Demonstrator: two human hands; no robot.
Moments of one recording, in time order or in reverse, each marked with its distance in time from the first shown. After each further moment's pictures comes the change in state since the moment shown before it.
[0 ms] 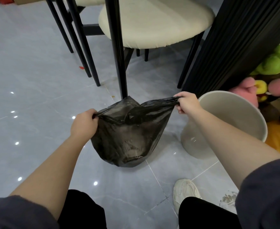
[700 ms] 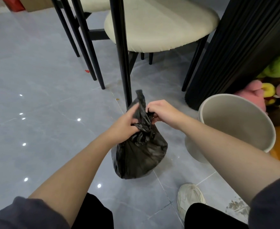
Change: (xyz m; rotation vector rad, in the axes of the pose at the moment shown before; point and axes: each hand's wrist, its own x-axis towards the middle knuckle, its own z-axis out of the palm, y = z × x) left_hand -0.033 0.084 0.015 -0.589 -0.565 0.343; right_hand -0.063 -0.029 0.050 -0.003 -0.653 -0.245
